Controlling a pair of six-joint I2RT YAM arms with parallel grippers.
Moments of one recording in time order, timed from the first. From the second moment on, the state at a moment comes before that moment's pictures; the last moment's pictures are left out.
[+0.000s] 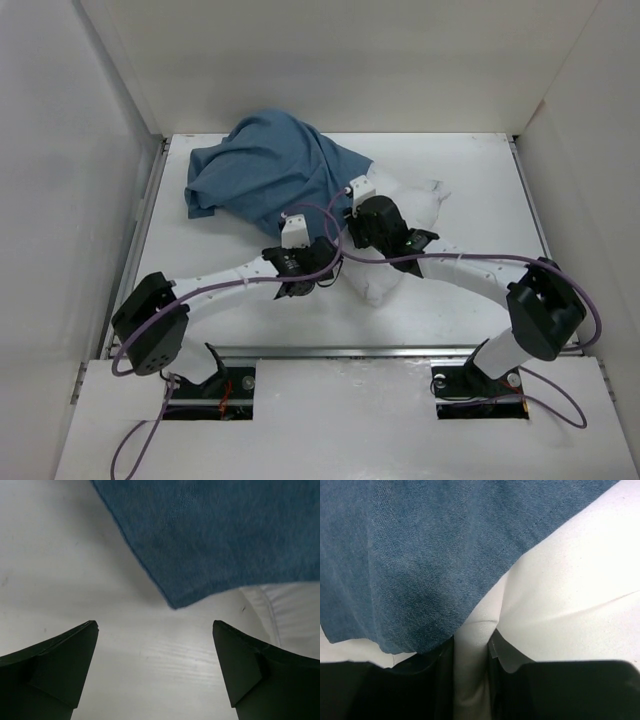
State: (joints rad) left arm -0.97 1.44 0.94 -0.65 -0.65 -1.06; right arm 0.76 1.53 0.99 0.01 0.24 0.07
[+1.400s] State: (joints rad) left arm -1.15 1.38 1.37 -0.55 -0.23 -0.46; right arm 0.82 1.51 0.80 1.10 0.82 0.54
